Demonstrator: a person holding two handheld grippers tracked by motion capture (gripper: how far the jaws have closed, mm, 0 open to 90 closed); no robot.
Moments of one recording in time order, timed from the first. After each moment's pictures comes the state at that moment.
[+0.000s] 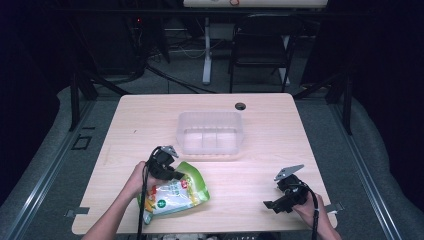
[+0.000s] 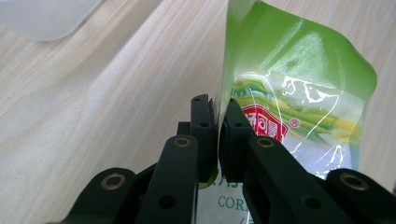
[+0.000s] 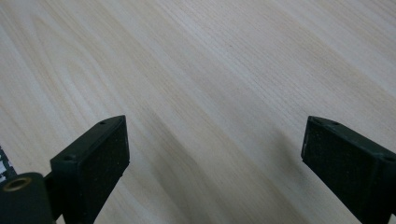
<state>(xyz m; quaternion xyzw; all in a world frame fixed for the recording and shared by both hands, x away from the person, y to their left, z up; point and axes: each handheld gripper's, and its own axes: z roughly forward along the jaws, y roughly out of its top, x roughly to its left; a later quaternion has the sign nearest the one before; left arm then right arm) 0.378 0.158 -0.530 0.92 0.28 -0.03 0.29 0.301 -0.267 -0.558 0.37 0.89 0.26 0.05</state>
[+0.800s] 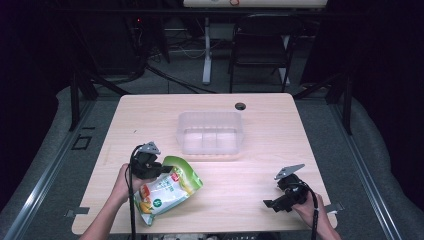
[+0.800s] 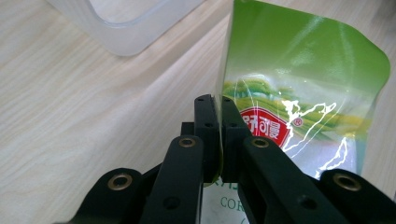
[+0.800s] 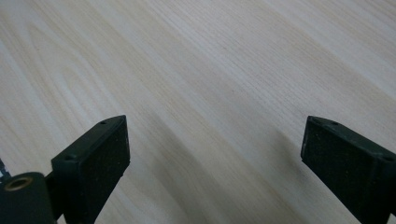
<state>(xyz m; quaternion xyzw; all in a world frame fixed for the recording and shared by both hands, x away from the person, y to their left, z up) 0.360 0.197 -0.511 0.88 0.32 0.04 0.36 0.302 -0.268 -0.558 0.38 0.89 0.27 0.05</state>
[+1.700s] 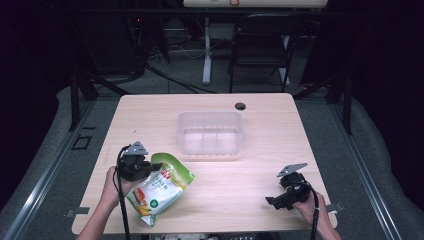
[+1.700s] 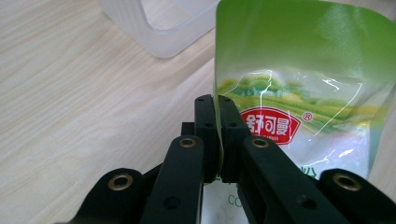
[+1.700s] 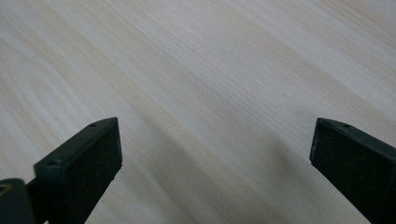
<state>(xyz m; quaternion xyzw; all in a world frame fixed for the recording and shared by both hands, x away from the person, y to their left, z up) 0.343 0.219 -0.494 0.86 0.35 0.10 0.36 0.304 -0.273 -0.556 0.41 0.87 0.26 0.09</state>
